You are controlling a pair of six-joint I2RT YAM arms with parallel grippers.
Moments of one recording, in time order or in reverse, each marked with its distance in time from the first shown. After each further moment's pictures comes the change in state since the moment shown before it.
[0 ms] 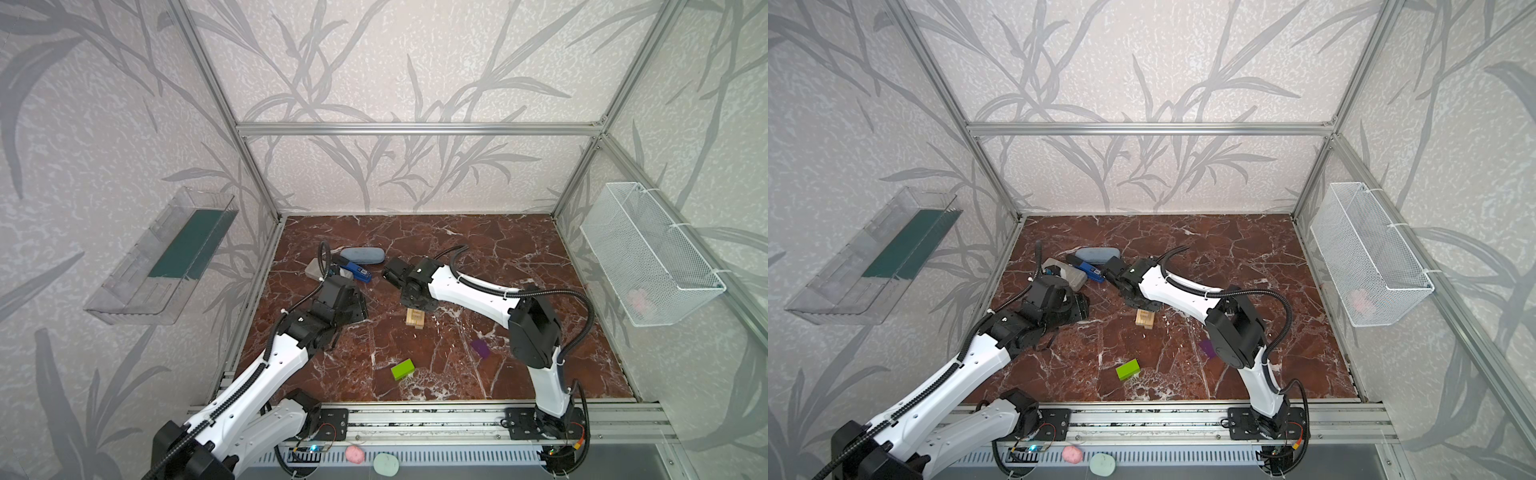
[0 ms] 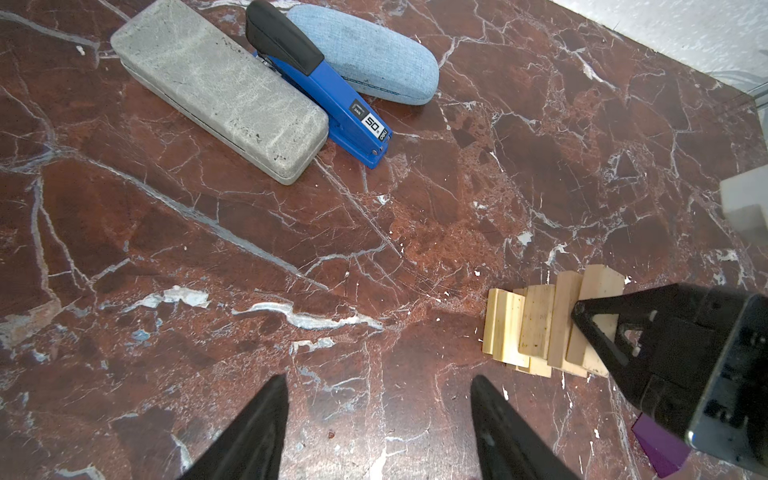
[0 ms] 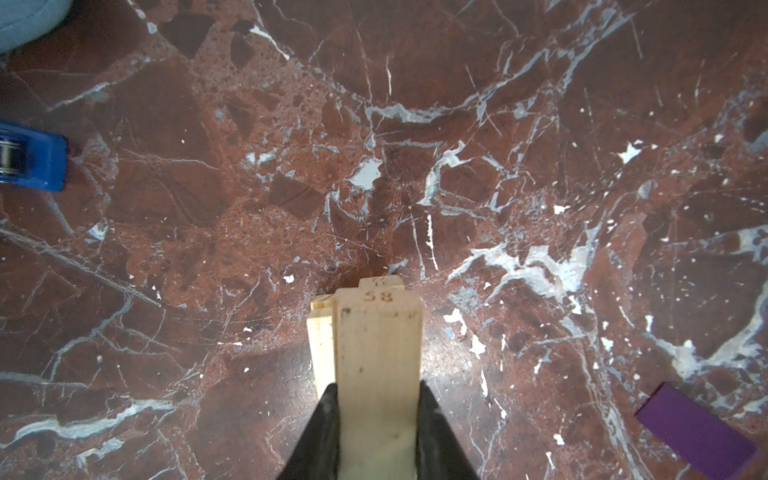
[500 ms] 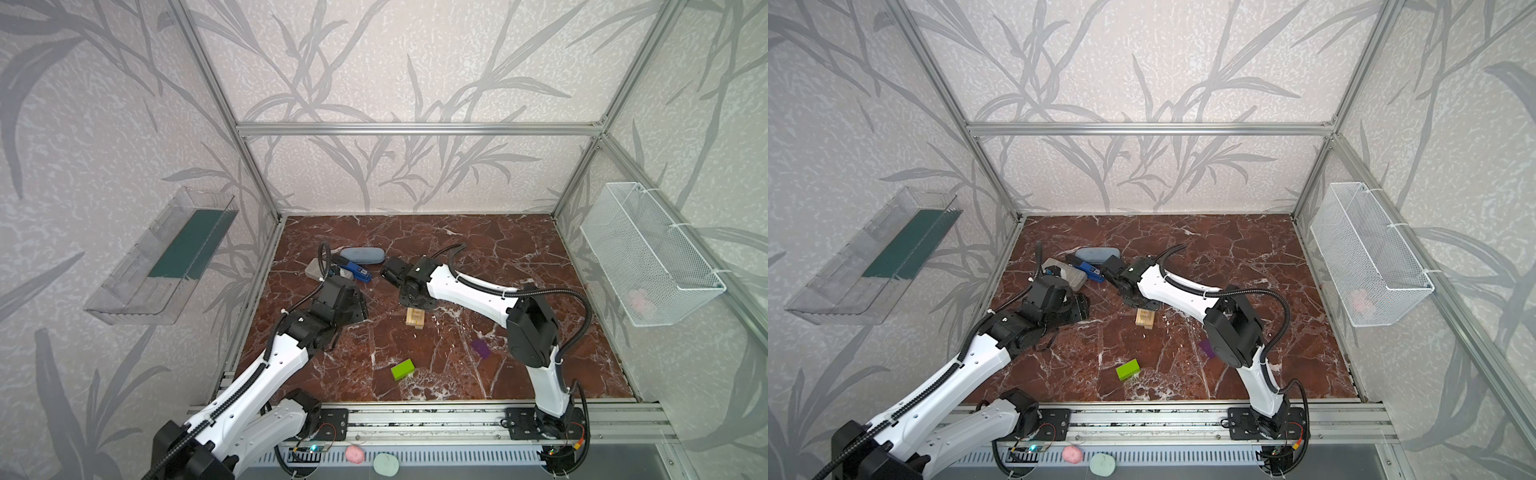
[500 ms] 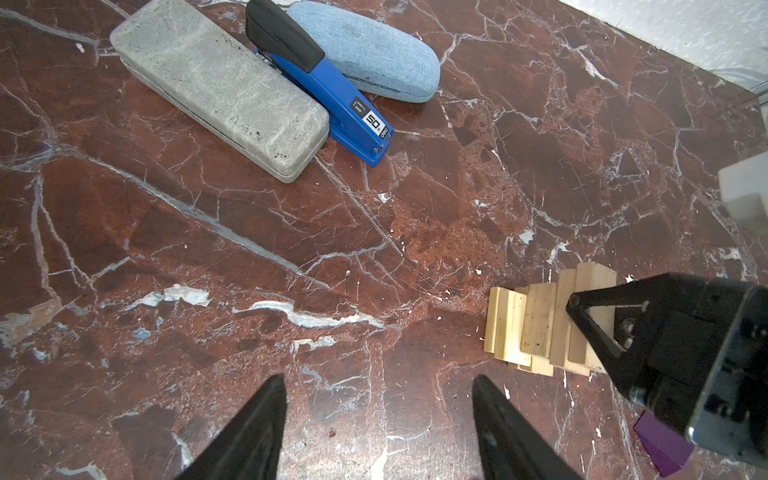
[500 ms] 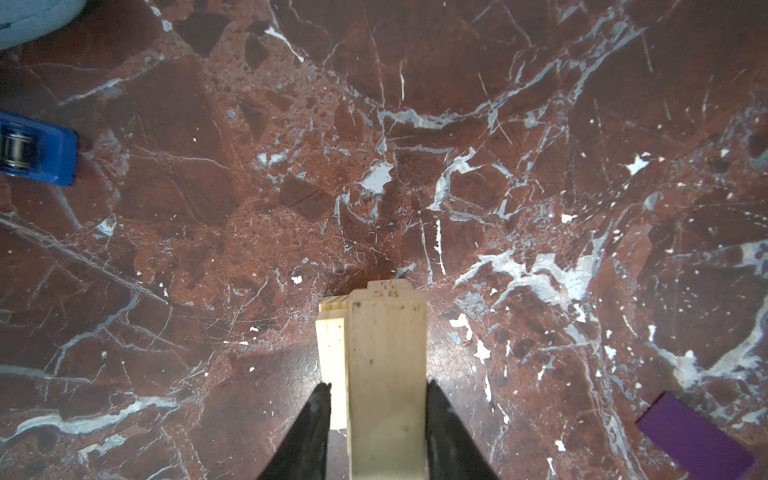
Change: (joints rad) left arm 0.000 0.000 -0.002 -0.001 0.000 0.000; right arm 0.000 0.013 0.028 -0.007 0.000 -0.016
